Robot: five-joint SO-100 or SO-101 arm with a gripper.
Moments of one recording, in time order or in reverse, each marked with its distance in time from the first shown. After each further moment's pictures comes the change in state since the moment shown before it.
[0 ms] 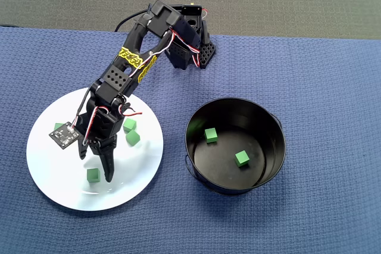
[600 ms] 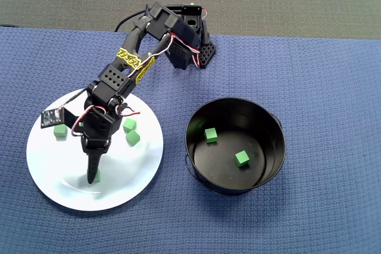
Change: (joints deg) arm 0.0 -1.7 -8.4 12.2 38.1
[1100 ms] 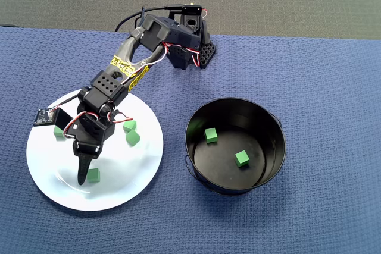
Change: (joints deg) arm 0.4 -11.1 -17.8 11.8 10.6
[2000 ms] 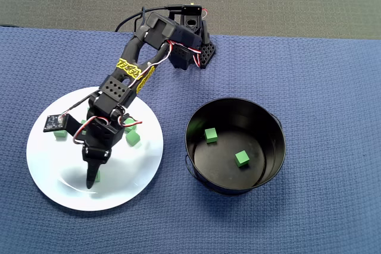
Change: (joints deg) arm -3.3 5.1 14.4 -13.4 0.7
